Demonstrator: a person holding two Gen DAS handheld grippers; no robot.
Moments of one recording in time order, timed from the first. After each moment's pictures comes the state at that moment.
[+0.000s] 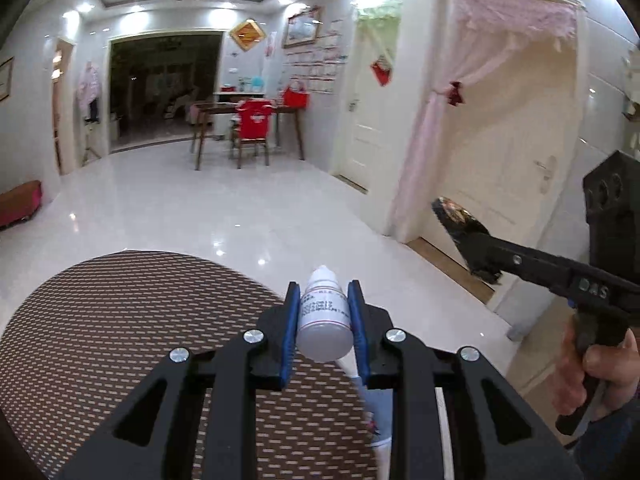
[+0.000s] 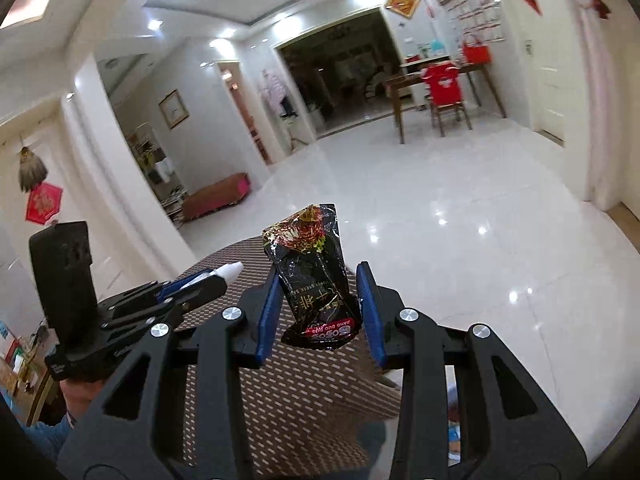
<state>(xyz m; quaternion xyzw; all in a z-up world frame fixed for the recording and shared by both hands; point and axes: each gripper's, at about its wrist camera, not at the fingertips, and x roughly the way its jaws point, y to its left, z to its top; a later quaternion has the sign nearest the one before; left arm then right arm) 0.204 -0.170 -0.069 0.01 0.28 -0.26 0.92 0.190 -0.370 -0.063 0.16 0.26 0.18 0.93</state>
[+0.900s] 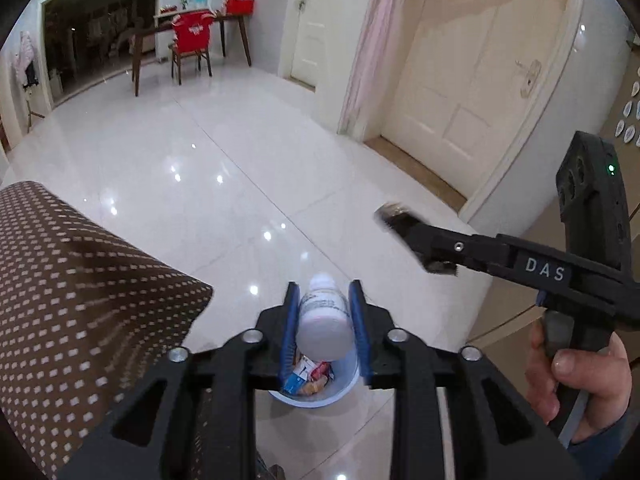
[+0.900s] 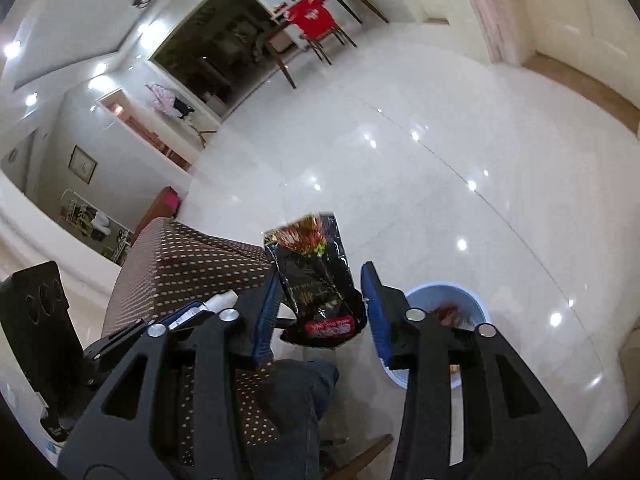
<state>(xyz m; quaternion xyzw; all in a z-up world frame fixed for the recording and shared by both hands) 0.267 -0.330 -0.224 0.07 0.44 -0.32 0.84 0.195 -0.529 -0.238 0.33 0.38 0.04 0.86</state>
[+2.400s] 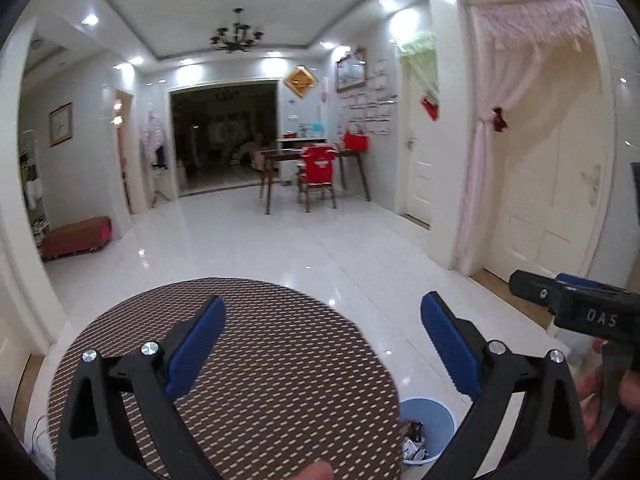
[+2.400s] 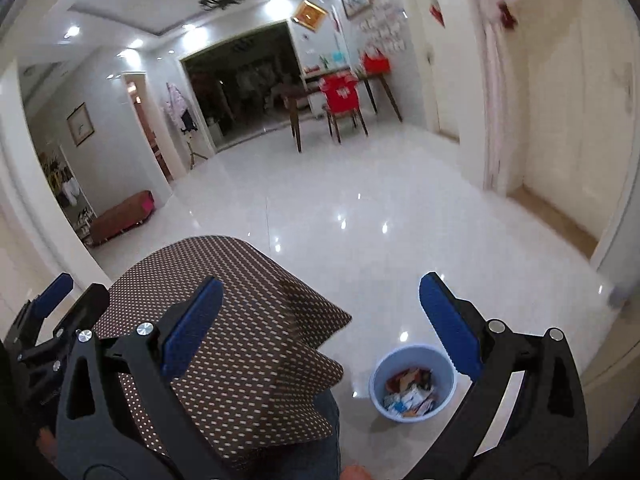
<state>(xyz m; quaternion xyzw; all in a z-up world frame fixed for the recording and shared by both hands) 0.124 -0.118 -0.022 0.04 0.19 -0.11 0.97 0.099 -0.339 -0.032 0.14 0.26 -0.02 0.95</state>
